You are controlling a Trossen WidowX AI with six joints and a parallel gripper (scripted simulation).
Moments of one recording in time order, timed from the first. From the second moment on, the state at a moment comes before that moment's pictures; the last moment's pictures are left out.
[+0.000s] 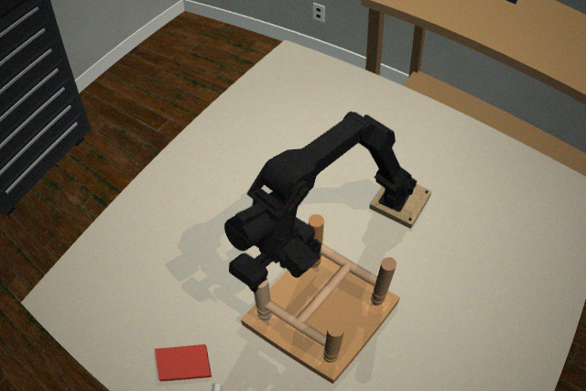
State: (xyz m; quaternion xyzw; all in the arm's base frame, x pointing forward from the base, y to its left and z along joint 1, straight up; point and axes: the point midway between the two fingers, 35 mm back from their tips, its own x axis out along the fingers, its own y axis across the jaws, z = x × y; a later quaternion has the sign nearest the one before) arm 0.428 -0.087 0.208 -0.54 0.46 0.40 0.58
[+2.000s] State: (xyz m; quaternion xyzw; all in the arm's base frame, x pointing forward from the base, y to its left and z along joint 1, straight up) arm 0.423 -0.104 0.256 -0.27 0.35 0.41 0.80
